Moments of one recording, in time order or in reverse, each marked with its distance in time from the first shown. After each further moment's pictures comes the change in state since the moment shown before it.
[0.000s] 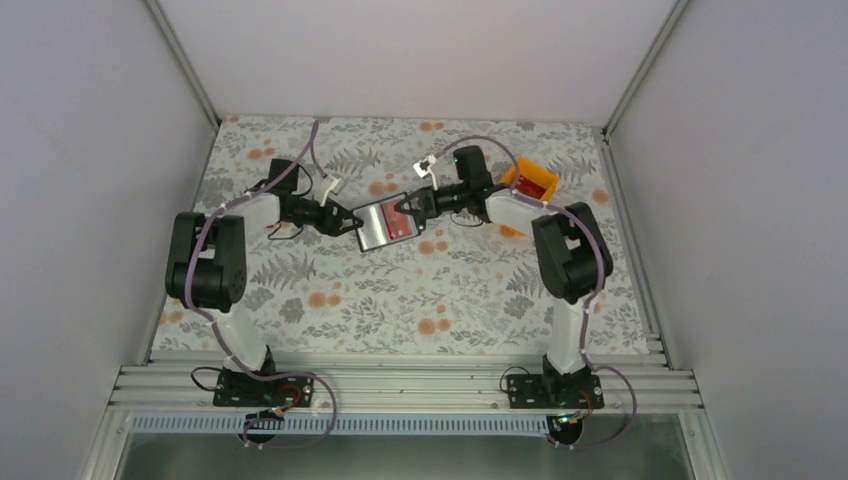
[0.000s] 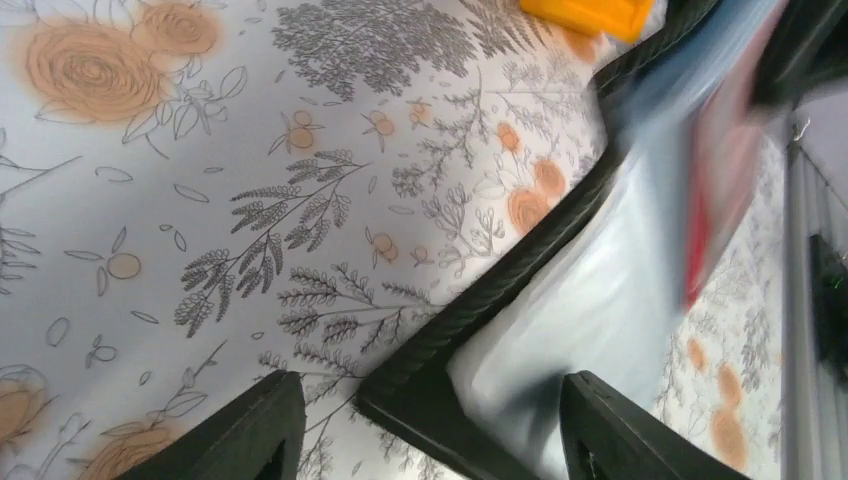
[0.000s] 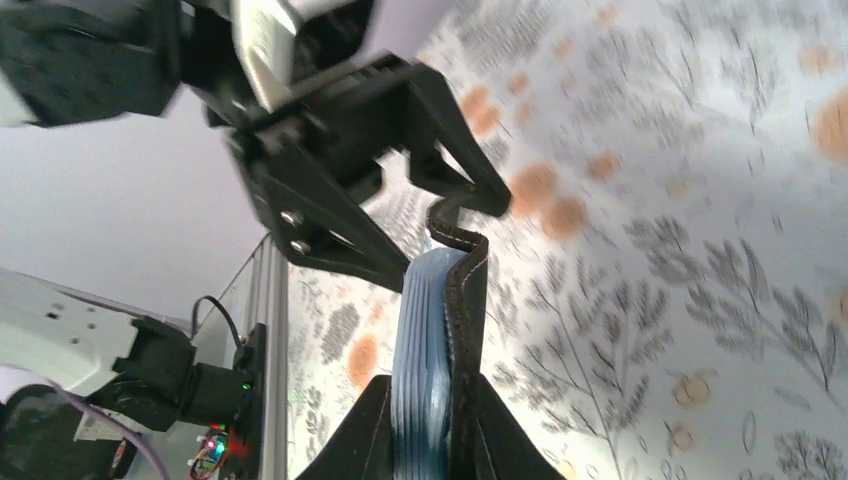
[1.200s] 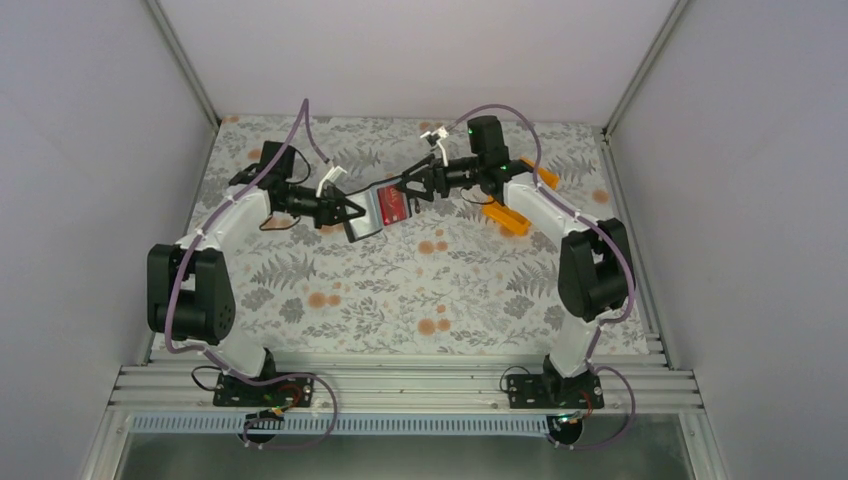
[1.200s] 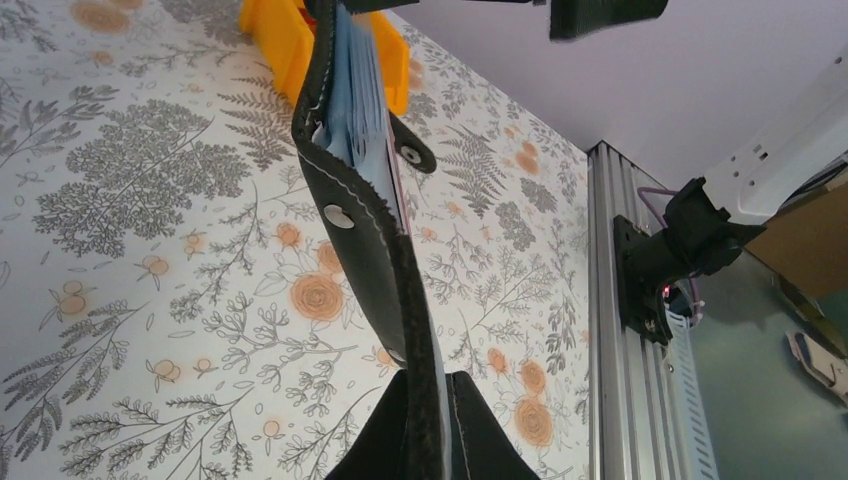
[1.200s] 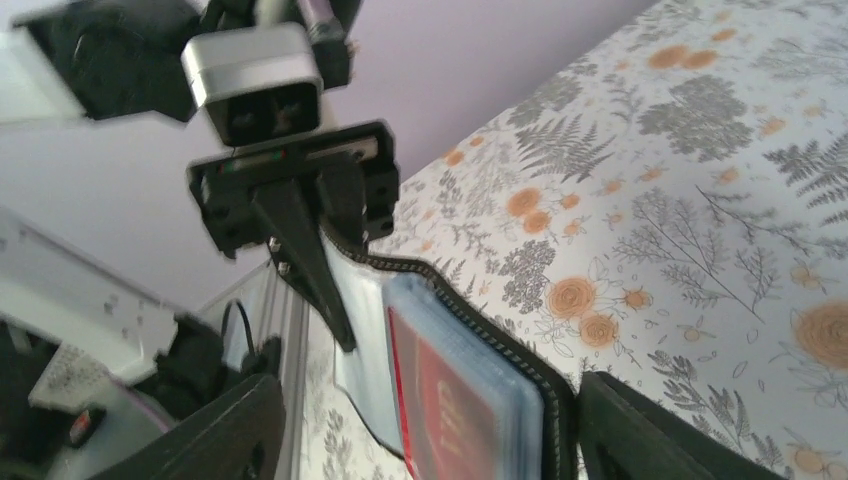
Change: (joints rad) left arm -0.024 -0.237 0.099 -0.309 0.212 0.152; right arm -0.025 -0.204 0.141 -0.182 -0.006 -0.139
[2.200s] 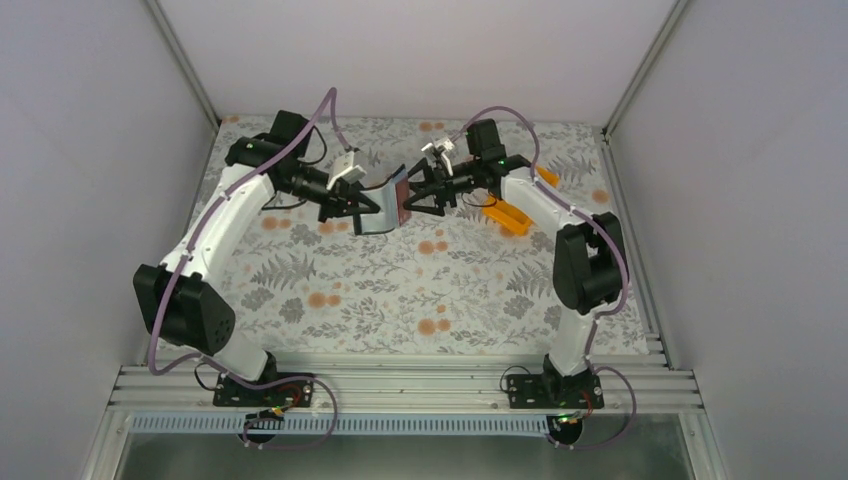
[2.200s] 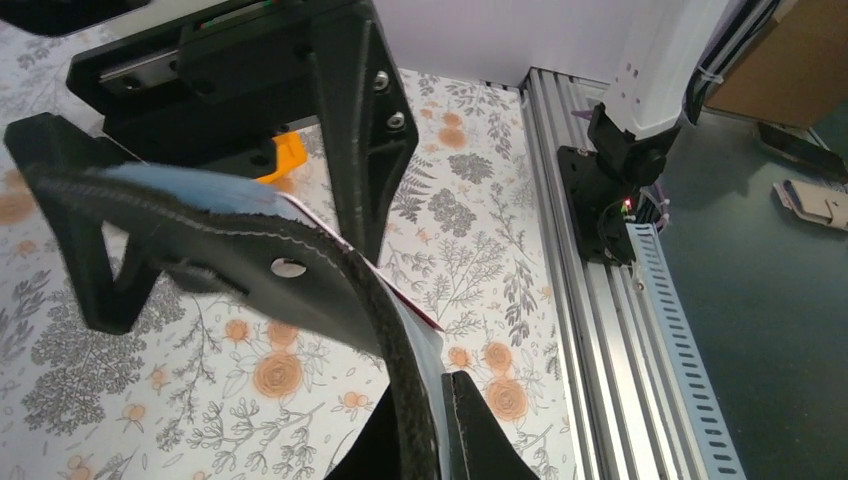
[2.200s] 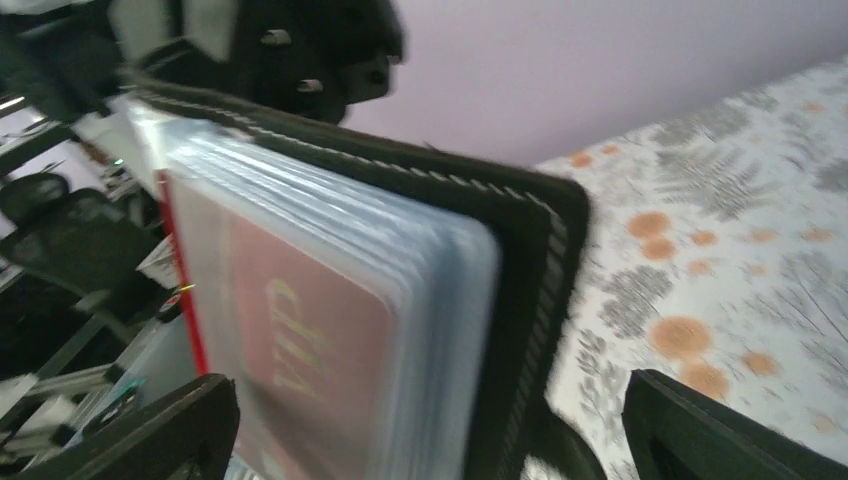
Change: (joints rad) left arm -0.154 -0.043 0.366 -0.483 -0.082 0.393; right arm -0.016 0.062 0.057 -0.177 -0.265 -0.368
